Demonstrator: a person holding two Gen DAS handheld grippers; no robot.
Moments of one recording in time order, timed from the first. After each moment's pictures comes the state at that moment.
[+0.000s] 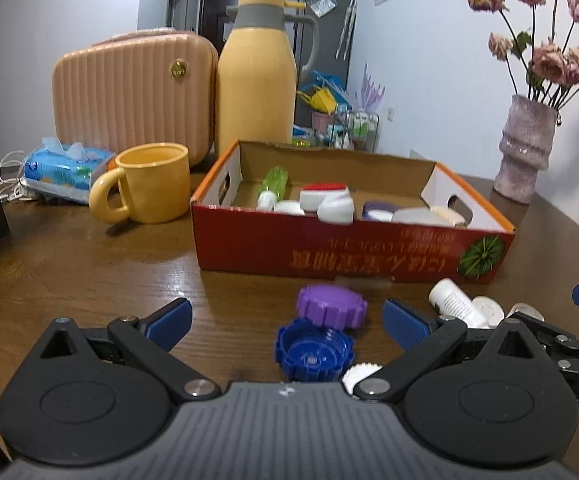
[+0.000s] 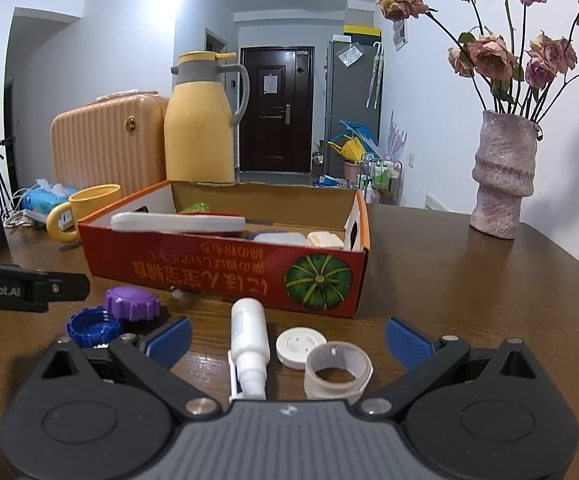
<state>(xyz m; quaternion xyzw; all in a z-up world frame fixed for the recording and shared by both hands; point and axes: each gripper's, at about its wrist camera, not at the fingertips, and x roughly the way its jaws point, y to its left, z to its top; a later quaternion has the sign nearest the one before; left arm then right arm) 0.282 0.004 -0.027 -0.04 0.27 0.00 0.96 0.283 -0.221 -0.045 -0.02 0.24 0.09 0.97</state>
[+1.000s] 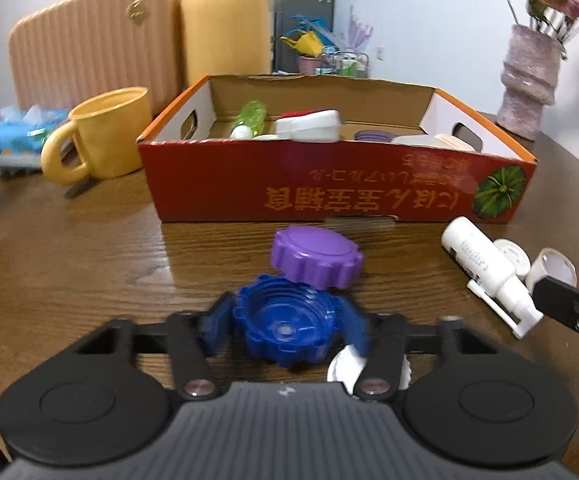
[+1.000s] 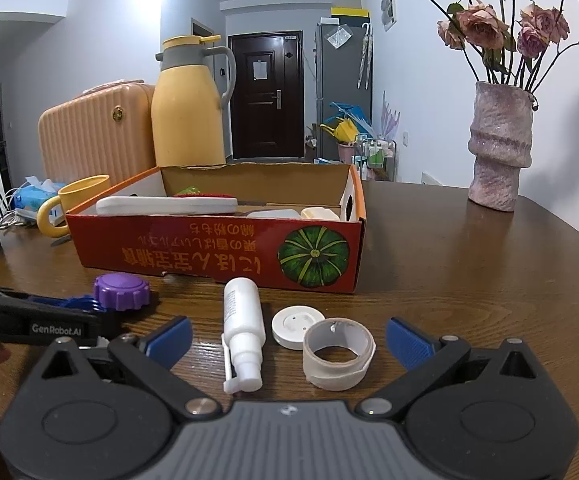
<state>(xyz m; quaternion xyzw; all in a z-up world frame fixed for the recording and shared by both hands) 0.324 -0.013 -0.067 -0.01 0.36 -0.01 0.93 0.293 -0.225 -0.058 0.00 0.26 0.08 0.96</state>
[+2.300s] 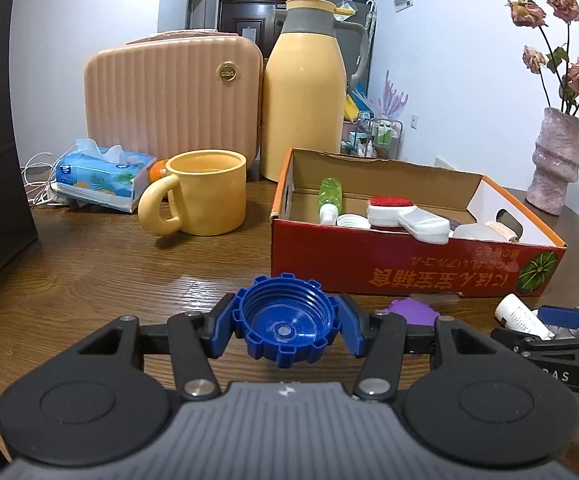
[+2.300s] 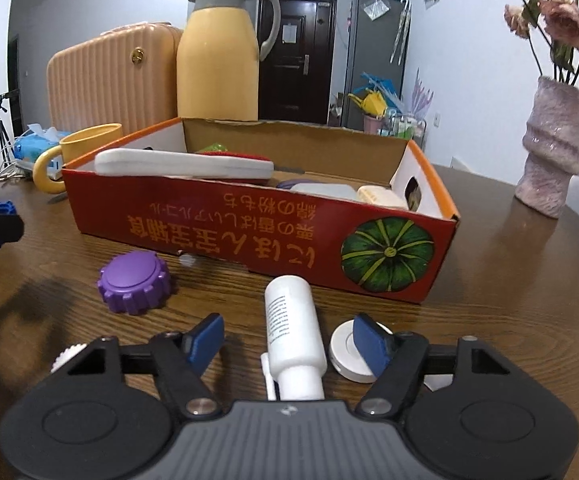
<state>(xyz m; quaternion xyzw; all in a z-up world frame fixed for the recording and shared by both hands) 0.296 0.060 -0.031 -0.03 0.27 0.03 0.96 0.349 -0.177 -0.077 -0.05 0.31 0.11 0.94</state>
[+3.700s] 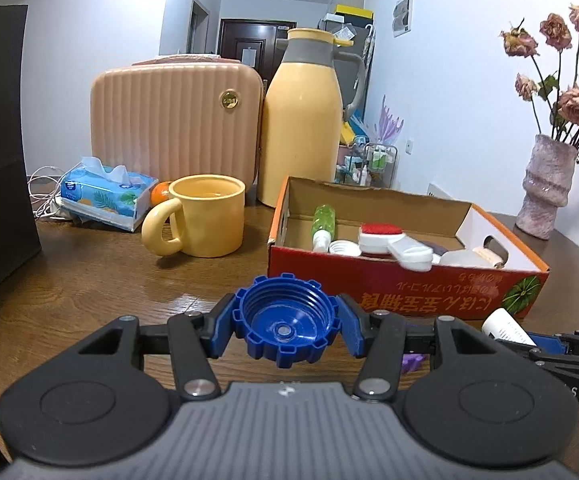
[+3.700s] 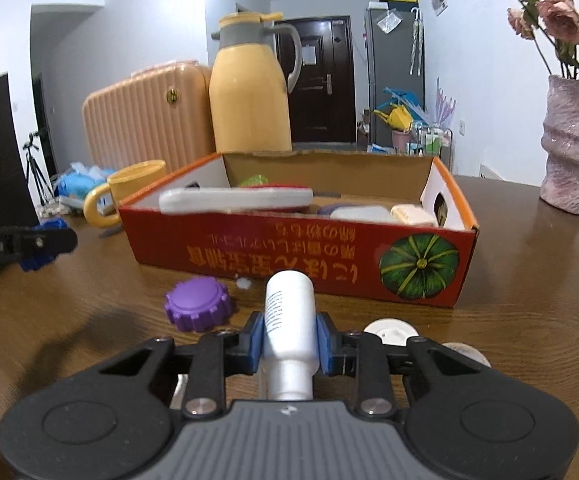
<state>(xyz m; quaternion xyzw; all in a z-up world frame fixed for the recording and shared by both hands) 0.281 0.063 -0.020 -0.05 0.23 0.02 0.97 0.321 -0.182 -0.057 0.01 0.28 0.16 0.95</state>
